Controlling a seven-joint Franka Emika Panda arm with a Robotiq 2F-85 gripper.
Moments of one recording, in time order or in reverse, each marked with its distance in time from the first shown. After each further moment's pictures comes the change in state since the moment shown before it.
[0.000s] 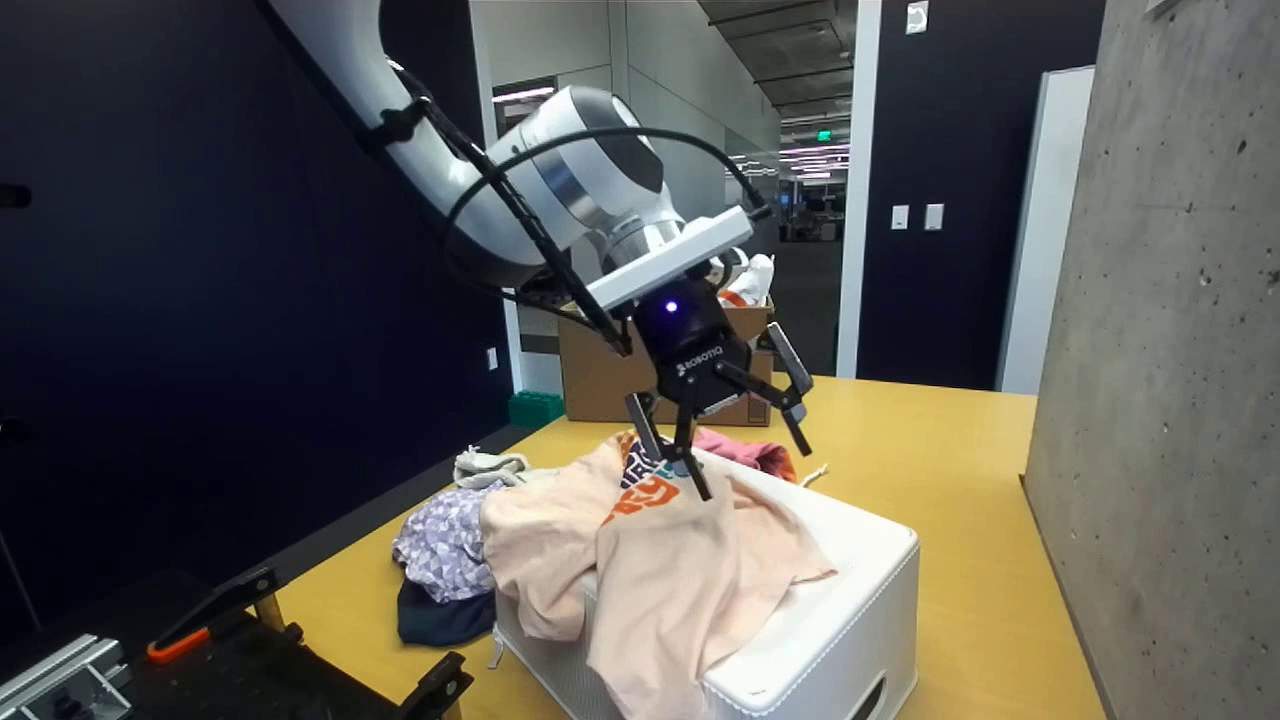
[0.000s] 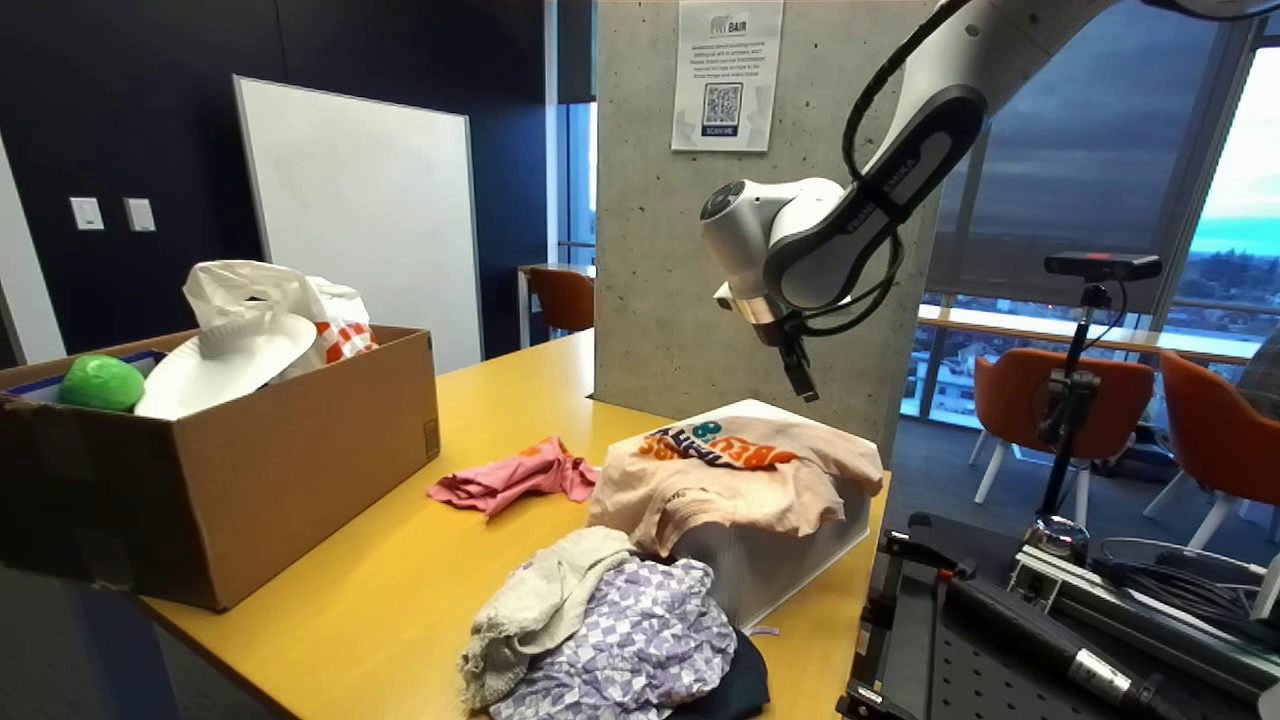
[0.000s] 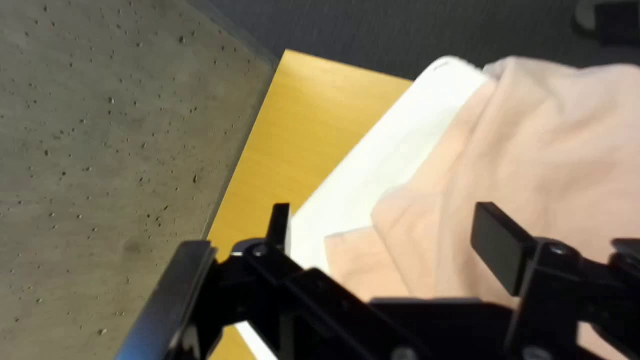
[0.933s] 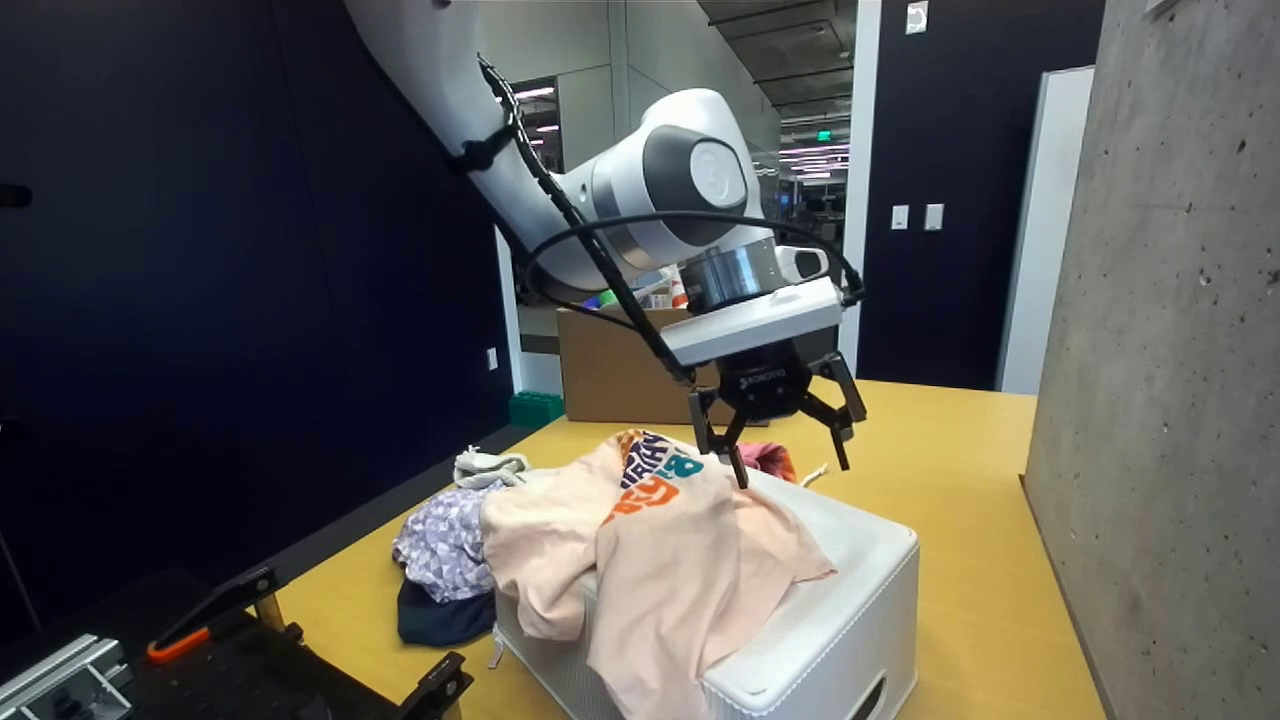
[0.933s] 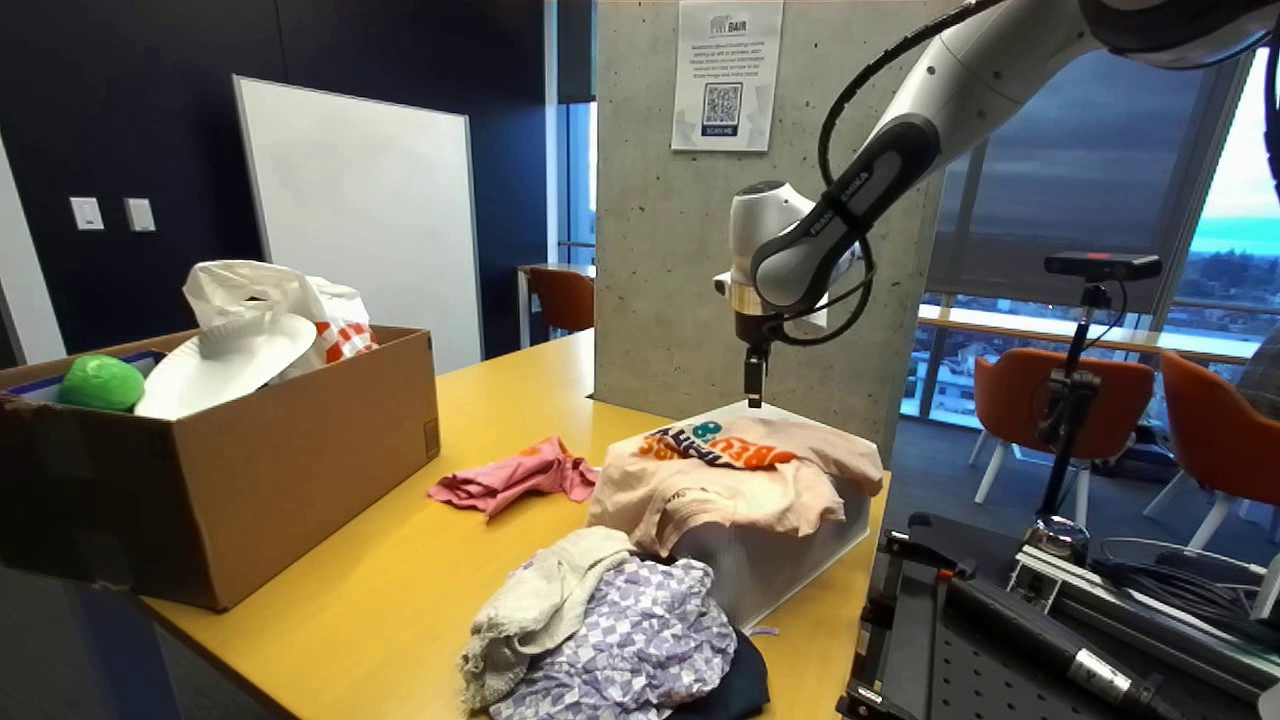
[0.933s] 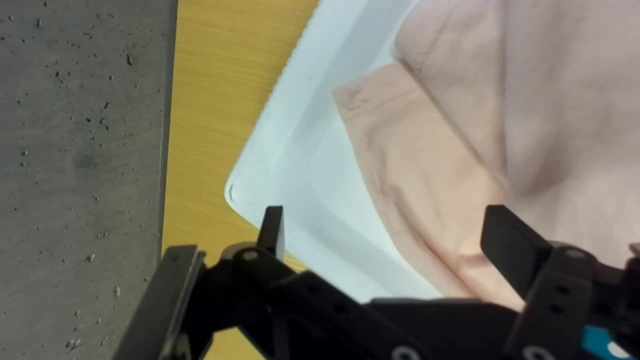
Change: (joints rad) arm -0.102 0.117 -0.006 0.101 0.380 0.368 -0.172
